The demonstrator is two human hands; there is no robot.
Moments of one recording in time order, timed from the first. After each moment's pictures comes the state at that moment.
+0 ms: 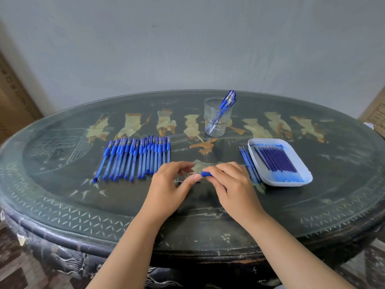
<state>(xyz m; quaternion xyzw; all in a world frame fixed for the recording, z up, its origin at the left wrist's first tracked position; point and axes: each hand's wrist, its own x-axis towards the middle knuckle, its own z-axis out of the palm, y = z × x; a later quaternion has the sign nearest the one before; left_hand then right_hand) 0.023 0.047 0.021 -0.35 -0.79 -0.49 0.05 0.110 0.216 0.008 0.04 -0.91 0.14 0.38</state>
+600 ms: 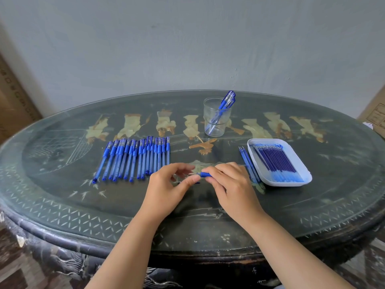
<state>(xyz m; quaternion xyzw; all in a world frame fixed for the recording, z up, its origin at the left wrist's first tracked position) 0.026 0.045 0.029 -0.32 -0.79 -0.53 -0.01 0.109 0.216 0.007 0.04 -0.91 0.14 0.39</state>
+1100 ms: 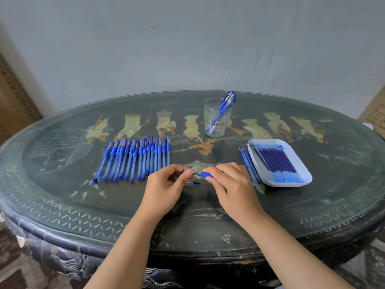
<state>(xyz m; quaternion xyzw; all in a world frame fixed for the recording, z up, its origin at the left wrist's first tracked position) 0.023 0.044 0.028 -0.27 -0.78 -0.56 -0.04 0.107 0.216 0.005 0.04 -0.91 0.13 0.40</state>
